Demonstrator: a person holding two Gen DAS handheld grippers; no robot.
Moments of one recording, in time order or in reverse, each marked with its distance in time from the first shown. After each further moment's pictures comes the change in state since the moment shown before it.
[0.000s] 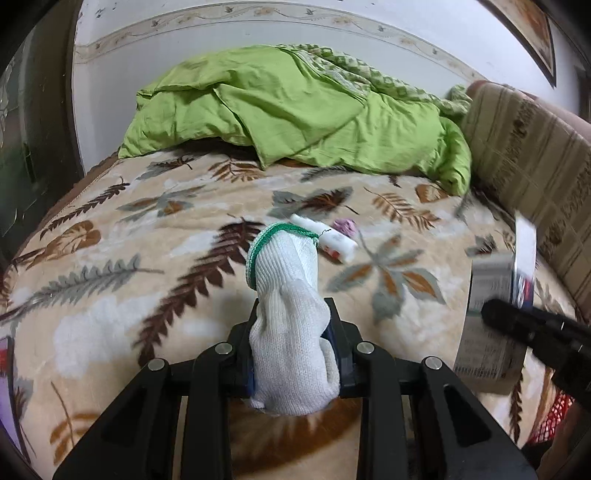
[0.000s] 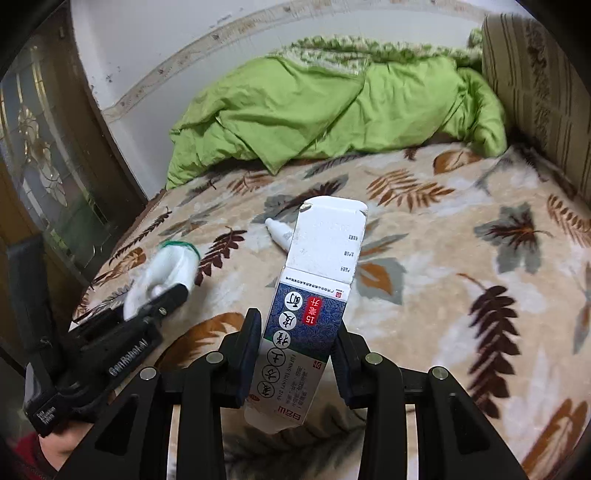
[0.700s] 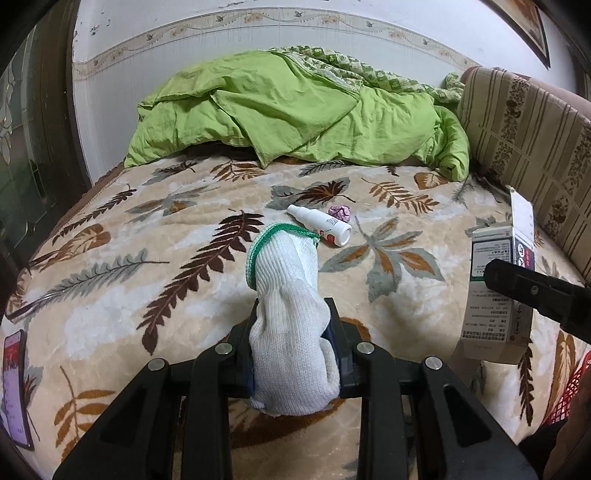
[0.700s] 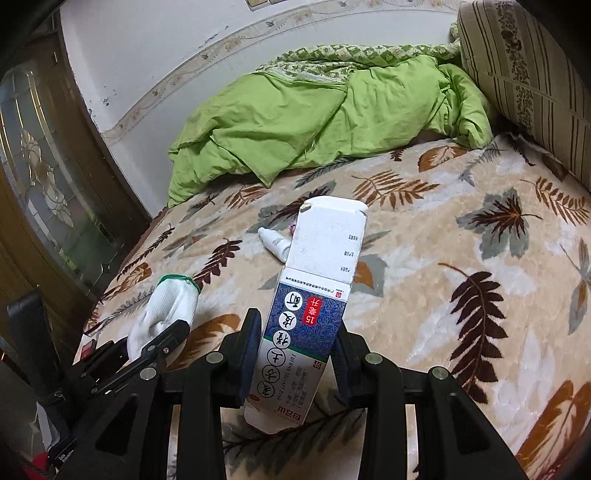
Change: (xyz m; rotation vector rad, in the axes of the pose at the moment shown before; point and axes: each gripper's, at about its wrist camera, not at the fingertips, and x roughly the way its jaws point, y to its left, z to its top) left arm -0.008 -0.012 -0.016 0.058 -0.018 0.051; right arm -0.009 -0.022 -0.009 0.065 -0.021 0.025
